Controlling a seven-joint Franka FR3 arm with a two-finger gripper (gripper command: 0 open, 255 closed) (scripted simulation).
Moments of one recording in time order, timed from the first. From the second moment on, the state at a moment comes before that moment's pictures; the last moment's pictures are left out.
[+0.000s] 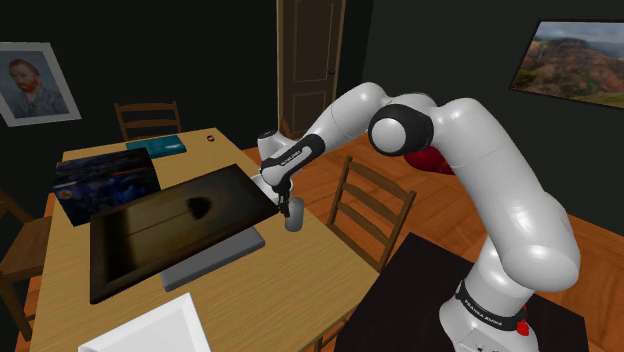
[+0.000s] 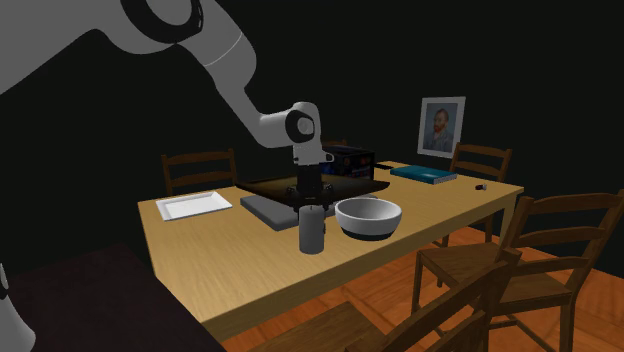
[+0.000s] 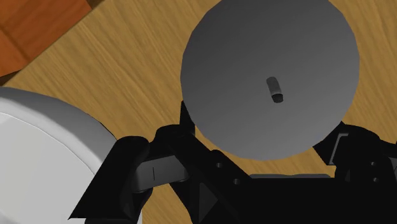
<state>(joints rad) 0.08 0.83 -0.06 -1.50 -0.16 2.21 -0.57</state>
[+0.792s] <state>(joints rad) 0.08 0.78 -0.06 -1.51 -0.16 2.16 -0.58</state>
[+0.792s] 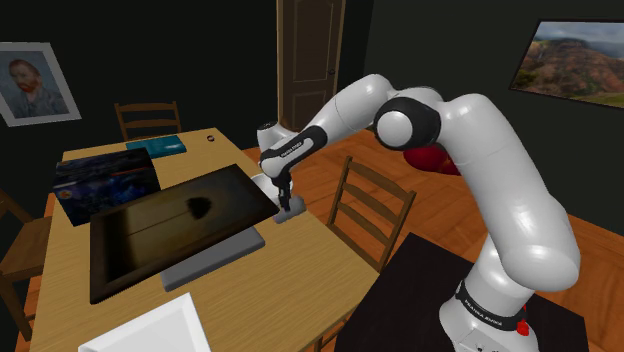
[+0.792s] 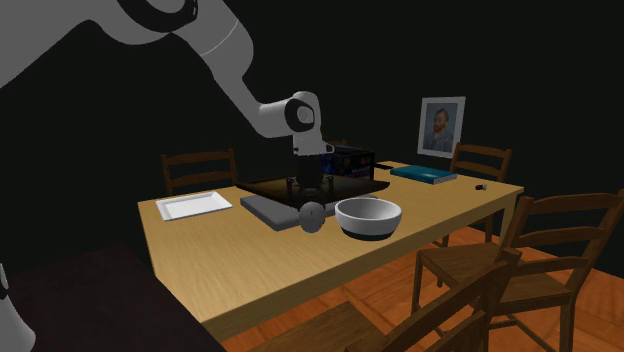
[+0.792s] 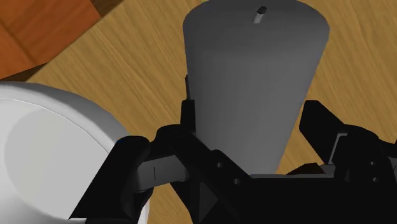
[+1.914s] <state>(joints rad) 0.08 0.64 -0.06 -1.50 -0.16 2.02 -0.60</state>
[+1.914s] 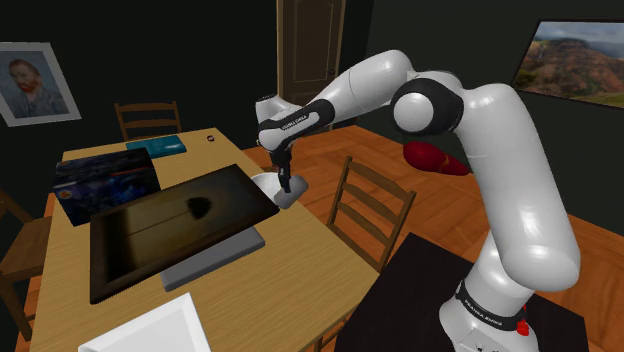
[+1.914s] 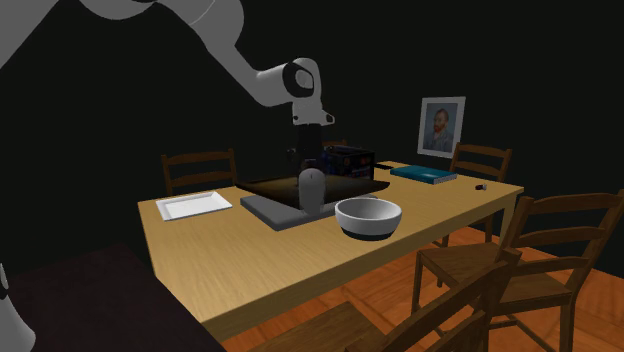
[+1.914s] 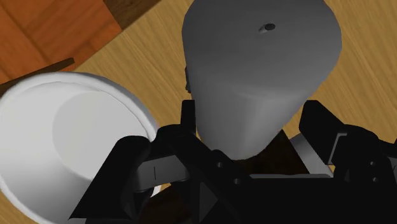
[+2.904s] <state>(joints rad) 0.08 0.56 -0.06 -1.43 -0.15 1.86 -0.63</state>
